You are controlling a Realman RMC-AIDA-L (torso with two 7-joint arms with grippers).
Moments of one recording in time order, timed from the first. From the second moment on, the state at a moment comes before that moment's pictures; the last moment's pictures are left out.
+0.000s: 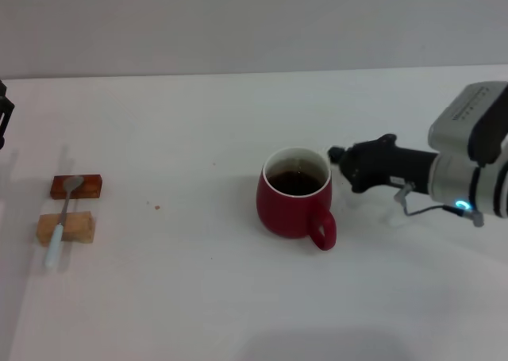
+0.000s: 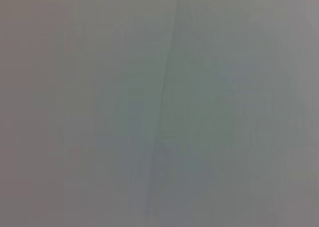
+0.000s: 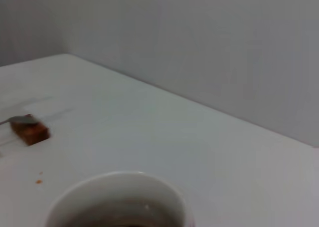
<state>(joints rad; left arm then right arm) -0.46 -2.07 0.47 -0.10 0.77 1.46 -0.30 0.76 2.08 -0.78 -0.24 -1.78 -0.90 1.04</state>
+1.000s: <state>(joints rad) -0.33 -2.07 0.80 -0.07 0.77 1.59 -0.38 0.61 2.08 -0.74 -0.24 -0.62 -1.00 0.34</state>
